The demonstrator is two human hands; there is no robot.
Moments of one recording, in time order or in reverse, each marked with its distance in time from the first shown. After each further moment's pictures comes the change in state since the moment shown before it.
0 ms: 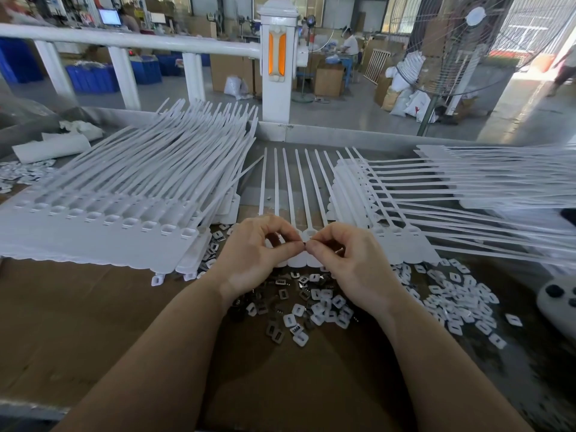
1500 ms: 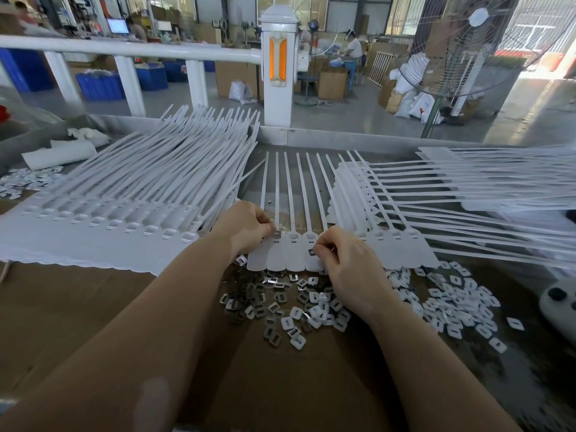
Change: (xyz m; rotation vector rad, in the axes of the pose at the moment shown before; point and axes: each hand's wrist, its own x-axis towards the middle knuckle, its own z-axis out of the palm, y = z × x) left_hand 0.045 -0.012 -0.014 0.293 -0.048 -0.402; right_hand 0.001 0.008 0.005 -0.253 0.004 0.052
